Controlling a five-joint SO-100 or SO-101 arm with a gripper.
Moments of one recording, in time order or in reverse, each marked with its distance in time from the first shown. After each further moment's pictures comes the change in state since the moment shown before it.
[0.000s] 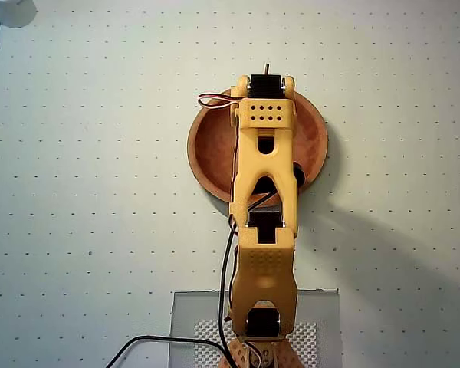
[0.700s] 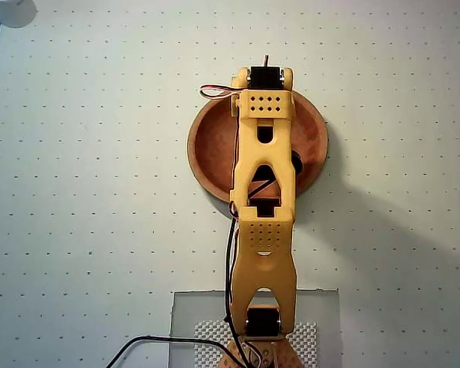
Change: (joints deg) arm 0.0 -14.8 -14.7 0.0 0.0
